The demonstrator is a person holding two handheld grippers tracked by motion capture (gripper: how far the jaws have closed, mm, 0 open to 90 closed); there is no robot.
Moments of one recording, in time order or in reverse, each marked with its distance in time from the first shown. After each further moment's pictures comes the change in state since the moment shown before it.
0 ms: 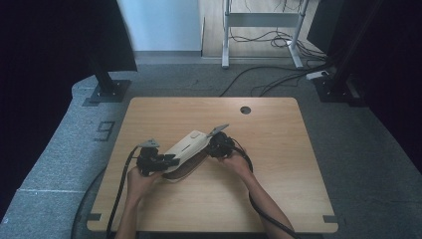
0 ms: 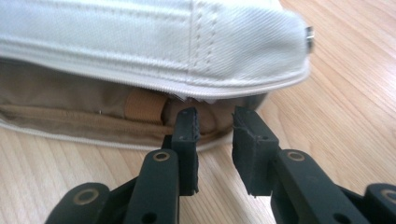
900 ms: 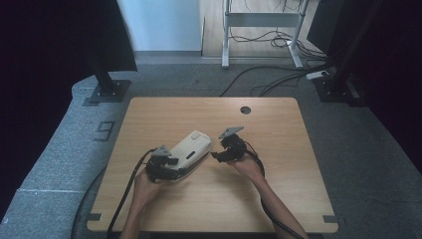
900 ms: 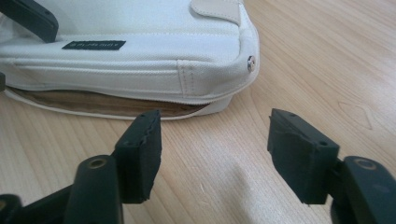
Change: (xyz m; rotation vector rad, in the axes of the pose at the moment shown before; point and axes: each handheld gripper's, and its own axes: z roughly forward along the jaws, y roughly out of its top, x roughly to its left) left arm -0.024 -0.007 0.022 0.078 0.093 0.119; right arm -0.004 -0.021 -0.041 -0.082 -0.023 0.020
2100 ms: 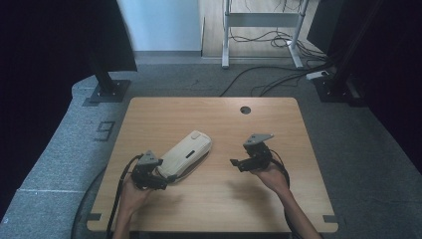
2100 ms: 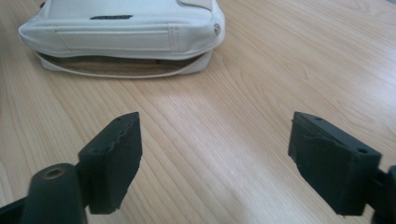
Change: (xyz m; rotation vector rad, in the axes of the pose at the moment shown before) left arm -0.012 -0.023 -0.047 -0.046 0.082 0.033; right arm -0.009 -0.044 -0.076 -0.071 -0.032 0.032
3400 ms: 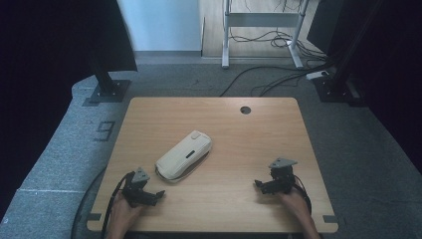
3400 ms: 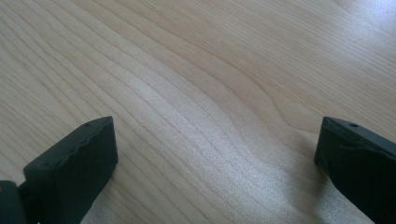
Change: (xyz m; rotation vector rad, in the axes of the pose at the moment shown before) left arm 0.010 -0.070 0.008 0.114 0.139 -0.028; right arm -0.020 -0.114 -0.016 0.079 -0.150 0.117
